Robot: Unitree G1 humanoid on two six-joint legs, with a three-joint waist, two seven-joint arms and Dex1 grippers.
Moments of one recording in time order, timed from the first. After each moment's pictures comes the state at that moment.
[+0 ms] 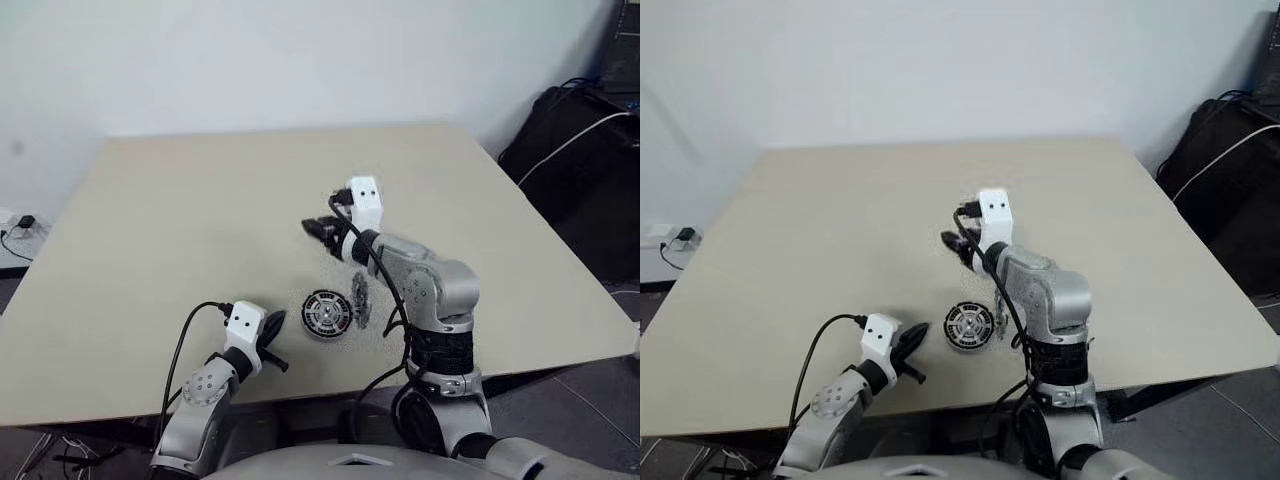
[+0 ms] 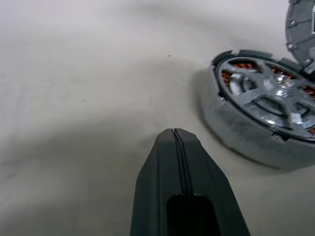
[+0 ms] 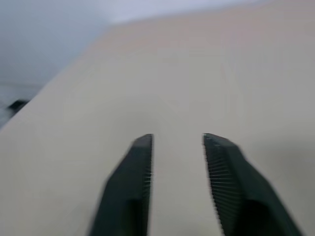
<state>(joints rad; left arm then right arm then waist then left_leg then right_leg) 0.25 0.16 -0.19 -0.04 -0.10 0.10 -0.42 -0.49 0.08 -0.05 -0.27 0.20 1.08 0.25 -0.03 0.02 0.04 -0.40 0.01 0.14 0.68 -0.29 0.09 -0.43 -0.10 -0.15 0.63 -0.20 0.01</state>
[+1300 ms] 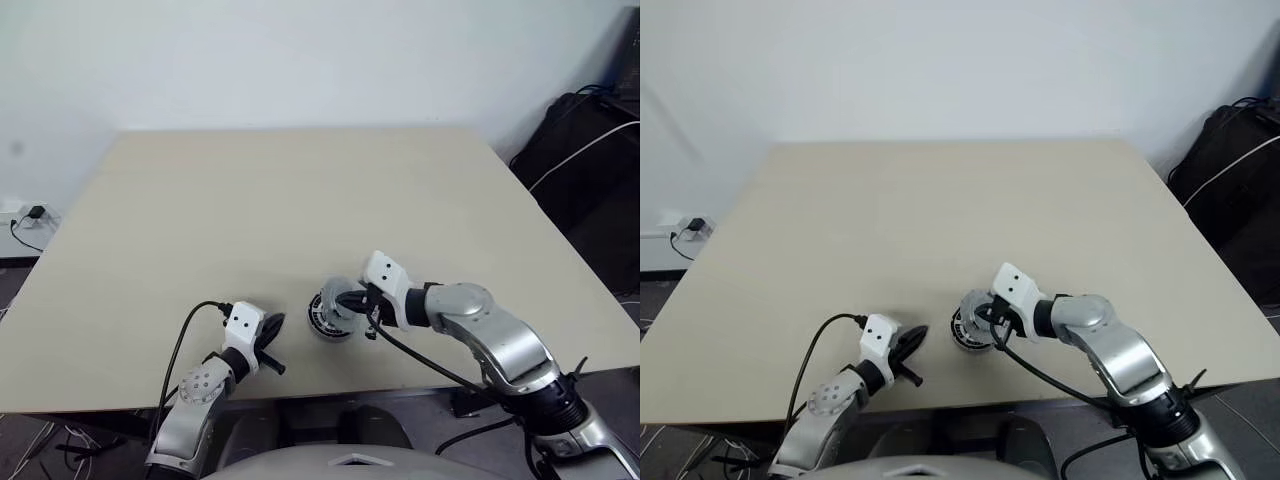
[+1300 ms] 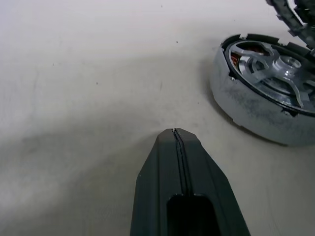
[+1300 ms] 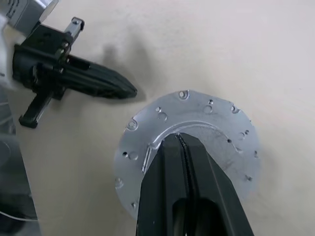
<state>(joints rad) 0.24 0.19 -0.18 -0.04 -0.10 0.13 -0.45 -0.22 -0.55 0.33 -0.36 0.24 0.75 0.79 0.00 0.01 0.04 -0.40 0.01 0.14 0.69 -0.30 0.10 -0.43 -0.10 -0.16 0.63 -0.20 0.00</state>
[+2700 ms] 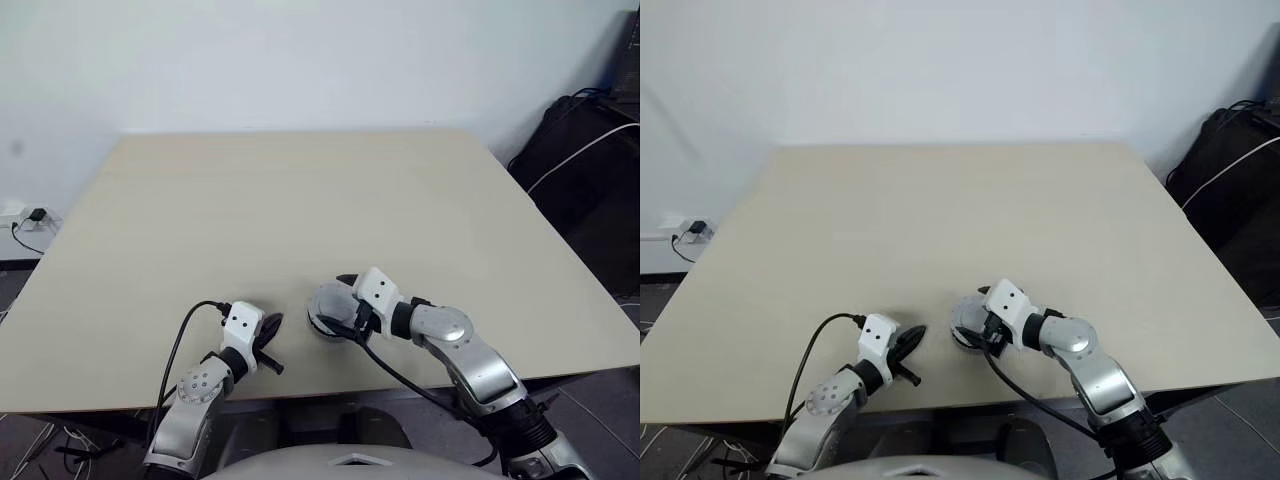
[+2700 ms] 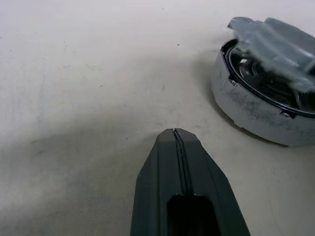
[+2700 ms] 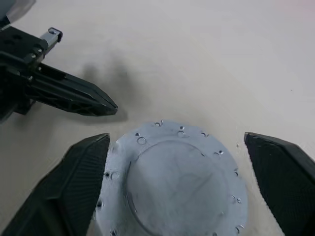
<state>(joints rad) 0.23 0.20 -0.18 -0.05 -0.10 0.13 -0.45 -0.07 -0.43 0.33 -0.20 0.10 0.31 0.69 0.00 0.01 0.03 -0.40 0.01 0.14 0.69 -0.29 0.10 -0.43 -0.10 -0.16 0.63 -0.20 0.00</state>
